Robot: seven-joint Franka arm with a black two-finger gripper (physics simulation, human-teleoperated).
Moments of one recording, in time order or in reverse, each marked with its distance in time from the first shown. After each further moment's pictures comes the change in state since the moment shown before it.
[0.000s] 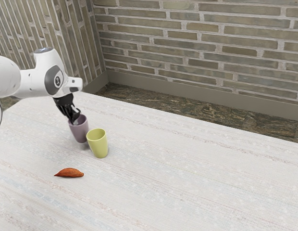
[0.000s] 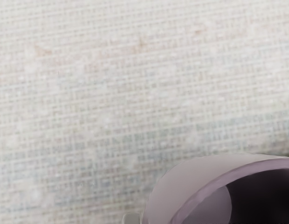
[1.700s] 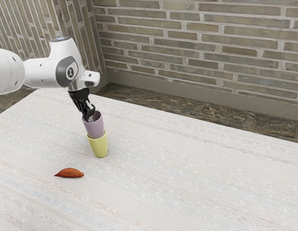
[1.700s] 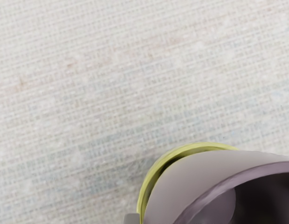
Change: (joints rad) arm -0.132 -0.080 -0.003 -0.002 0.032 -0.117 -0.006
